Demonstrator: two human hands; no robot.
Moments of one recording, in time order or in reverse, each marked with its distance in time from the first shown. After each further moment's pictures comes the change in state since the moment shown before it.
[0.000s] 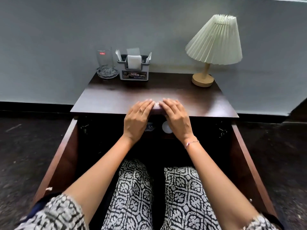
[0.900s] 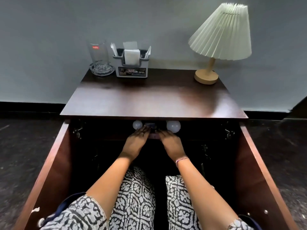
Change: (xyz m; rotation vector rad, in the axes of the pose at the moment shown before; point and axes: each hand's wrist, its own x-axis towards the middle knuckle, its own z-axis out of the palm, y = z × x) left_hand -0.065 -0.015 0.053 -0.014 -0.606 -0.040; right_hand -0.067 -0.009 0.077 -0.073 -0.741 0.200
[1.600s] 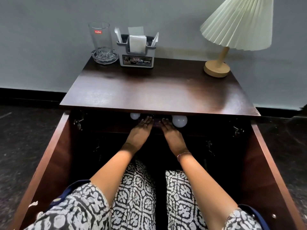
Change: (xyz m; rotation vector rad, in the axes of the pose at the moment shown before) left_hand 0.017 -0.005 0.014 0.059 -0.069 -0.069; right_hand 0.019 0.007 0.027 -0.009 -0.035 0.002
